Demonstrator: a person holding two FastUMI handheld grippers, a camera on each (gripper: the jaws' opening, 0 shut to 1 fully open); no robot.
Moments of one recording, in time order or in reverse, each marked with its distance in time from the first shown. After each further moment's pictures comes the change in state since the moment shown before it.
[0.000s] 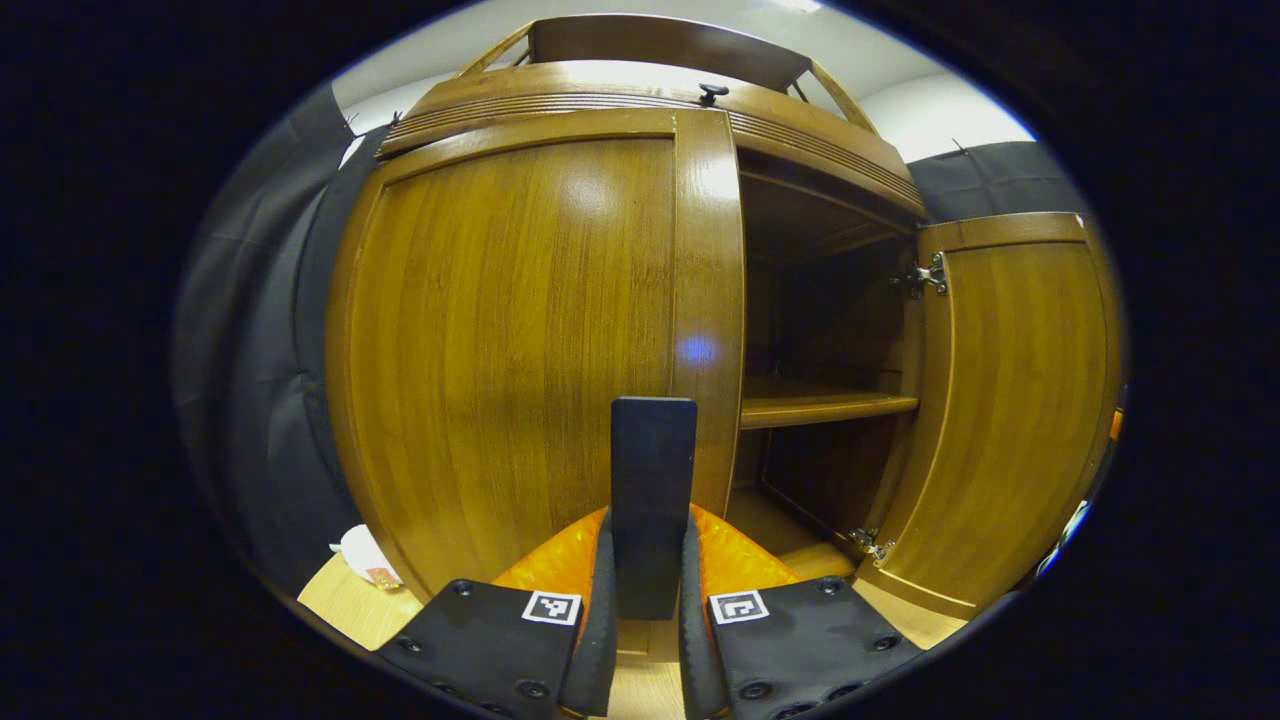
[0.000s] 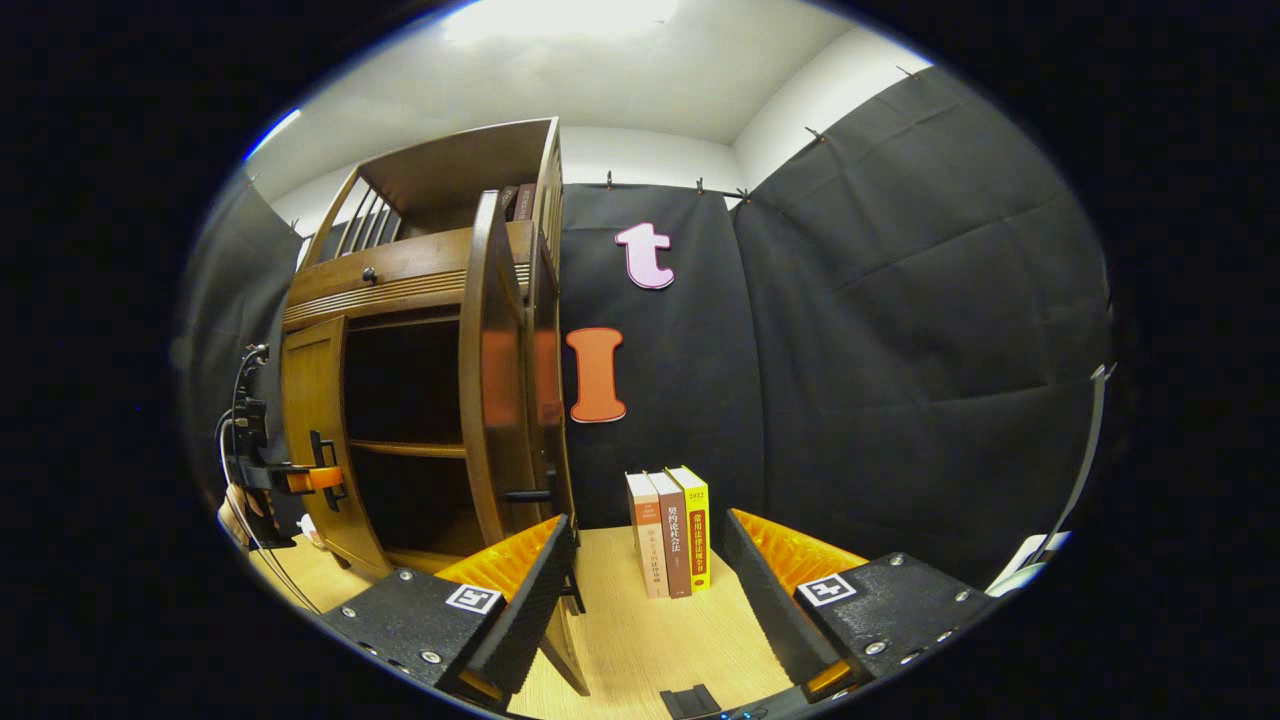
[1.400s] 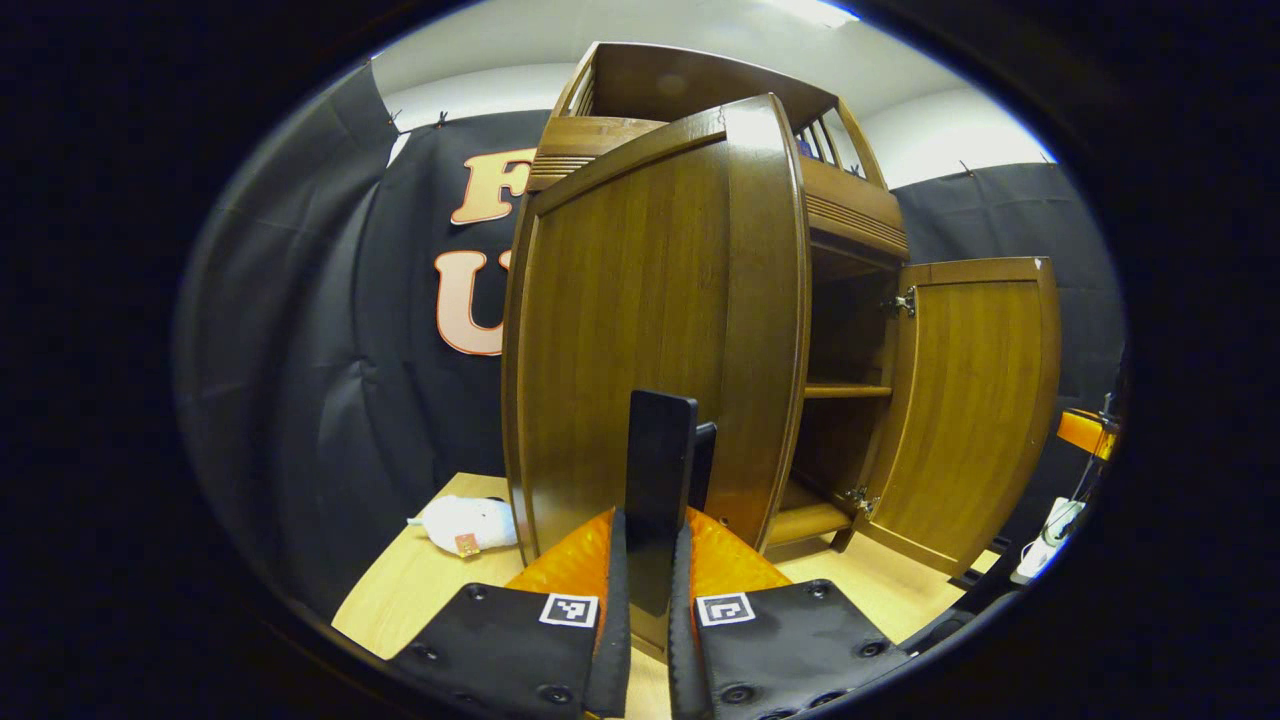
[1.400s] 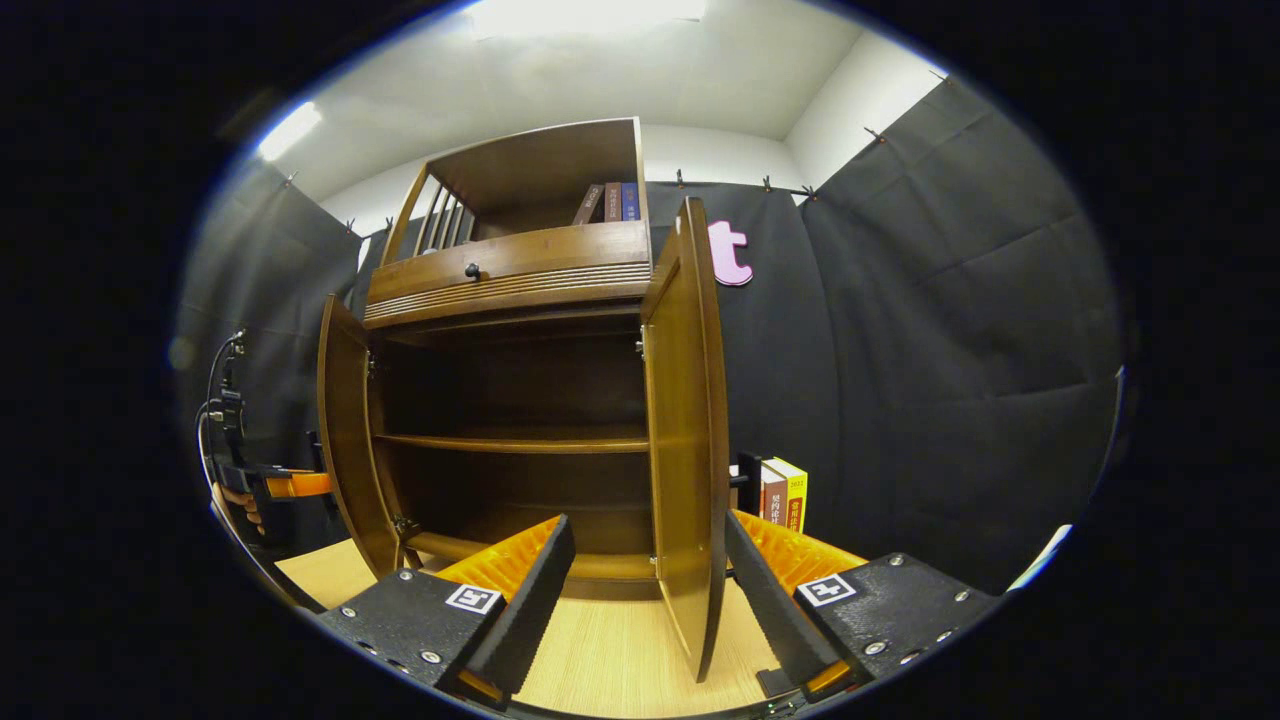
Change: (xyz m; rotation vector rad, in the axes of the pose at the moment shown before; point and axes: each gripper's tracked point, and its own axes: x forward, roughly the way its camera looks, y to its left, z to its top) left arm -0.151 0.082 -0.003 -0.028 0.015 0.046; right arm -0.031 0.123 -0.003 0.010 0.025 0.183
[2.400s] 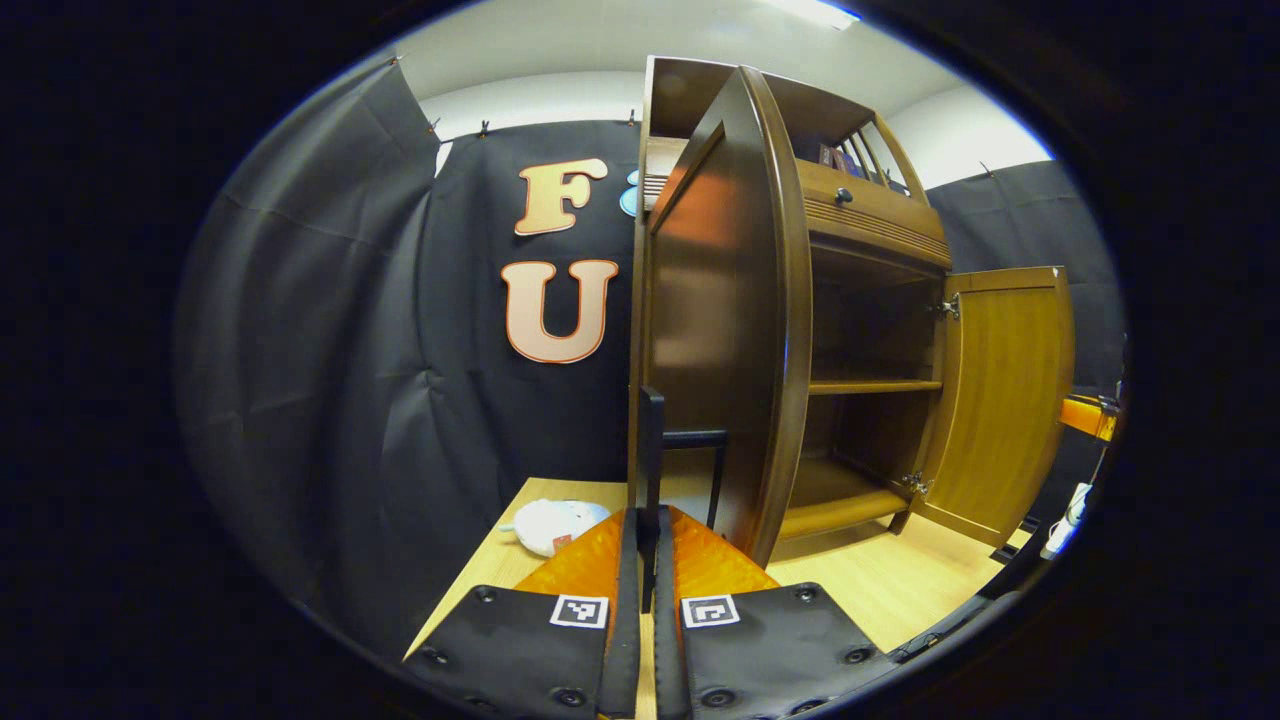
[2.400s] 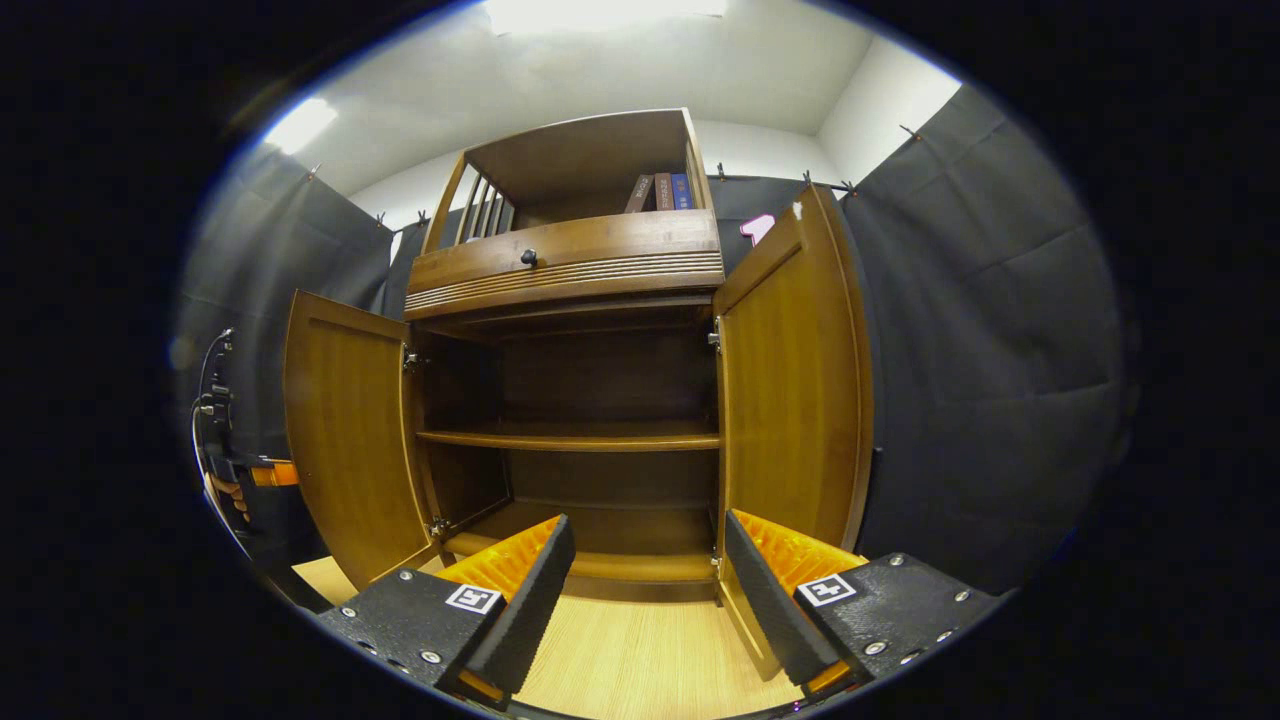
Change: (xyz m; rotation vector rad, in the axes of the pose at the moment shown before) left arm -0.048 0.114 0.010 0.011 -0.020 0.103; right arm 0.018 0.078 -0.006 -0.002 0.010 0.086
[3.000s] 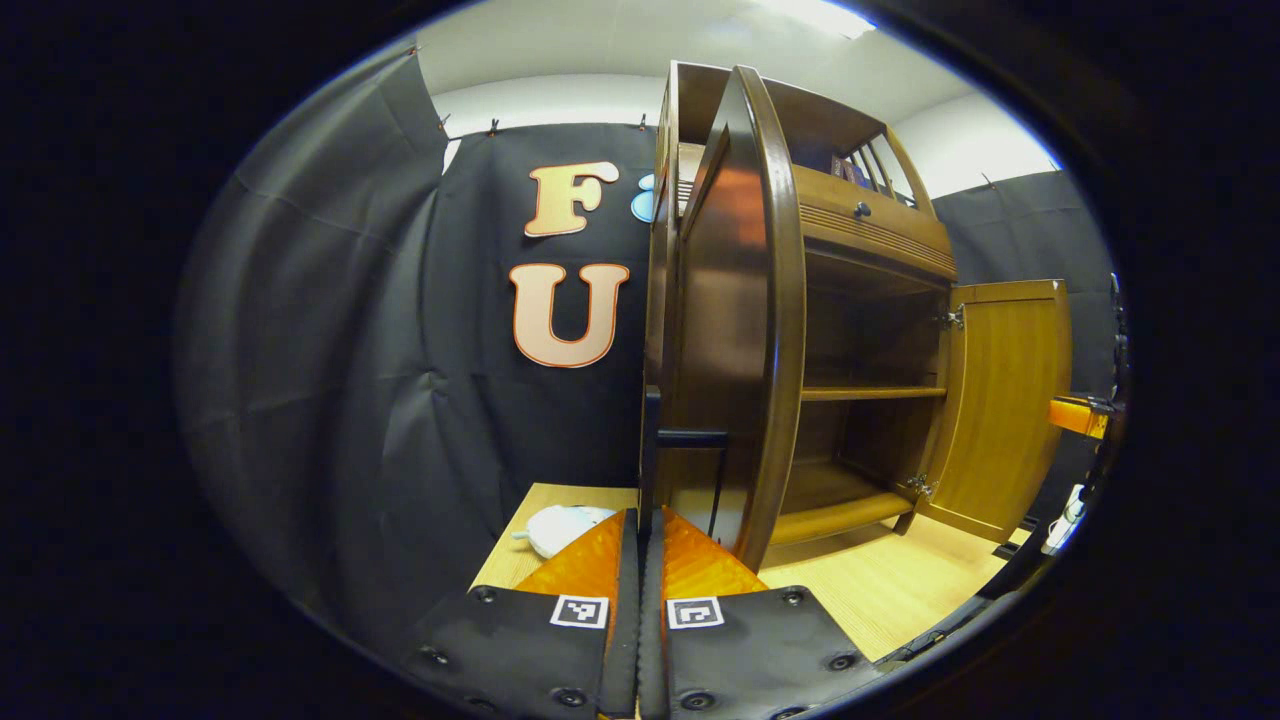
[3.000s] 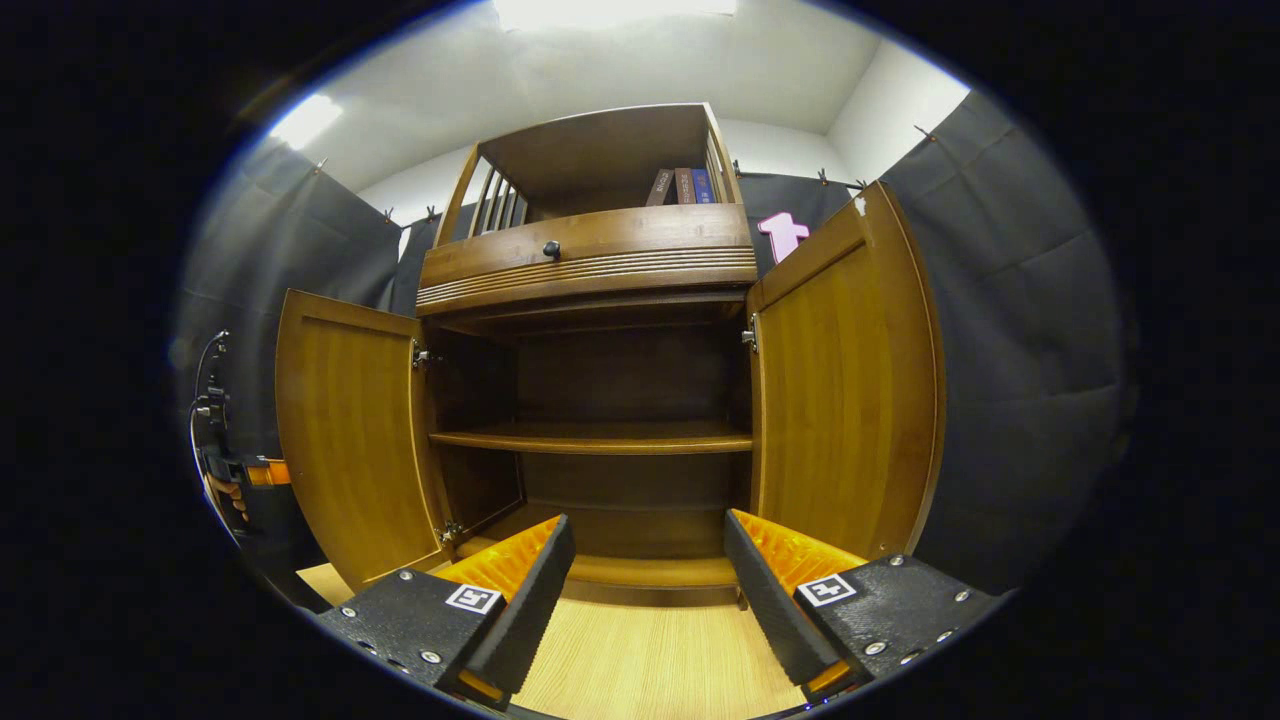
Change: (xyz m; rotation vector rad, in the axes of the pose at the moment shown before) left arm 0.002 0.032 0.000 -0.017 -0.016 -0.037; right arm 0.021 0.034 -0.002 -0.004 0.010 0.020
